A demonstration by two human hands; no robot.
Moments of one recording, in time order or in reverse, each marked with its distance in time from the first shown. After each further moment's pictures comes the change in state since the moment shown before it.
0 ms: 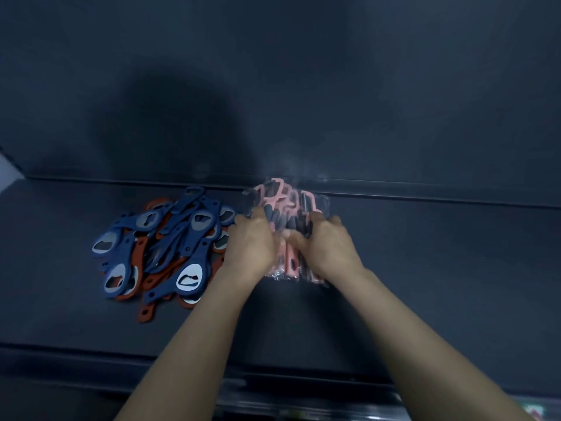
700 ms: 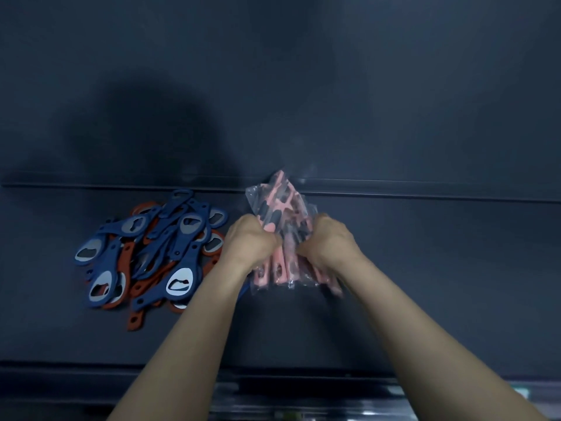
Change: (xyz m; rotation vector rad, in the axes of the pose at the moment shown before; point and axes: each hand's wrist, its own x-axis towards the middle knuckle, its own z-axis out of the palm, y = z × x) left_hand 0.012 0.005 0.002 -0.421 -0.165 -0.180; right_hand 0.005 0.006 -0.012 -0.014 -0.056 0.150
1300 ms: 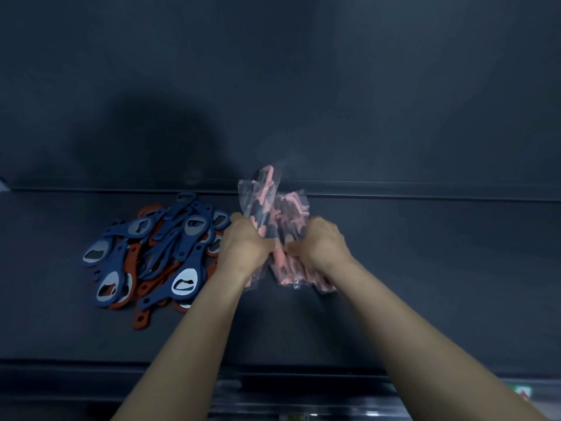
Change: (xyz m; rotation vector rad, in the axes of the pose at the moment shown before) left_hand -0.007 -0.007 -0.005 -0.011 0.121 0.012; right_hand -0.001 -0.009 0.010 0.085 0.015 -0.001
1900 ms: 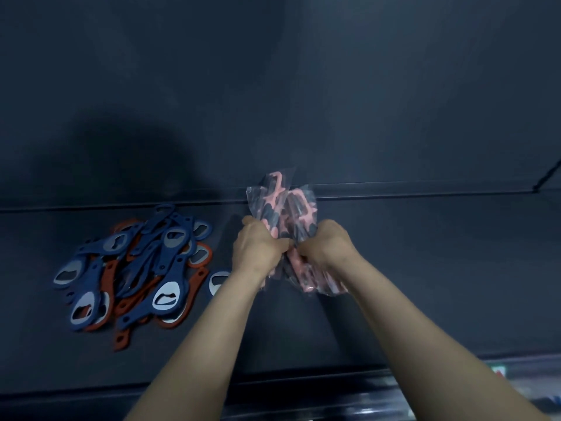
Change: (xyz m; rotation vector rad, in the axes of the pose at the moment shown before) left_hand -0.004 0.024 0.033 0.006 -0.047 0.077; right_hand 0.000 0.024 -0.024 0.142 0.007 0.156
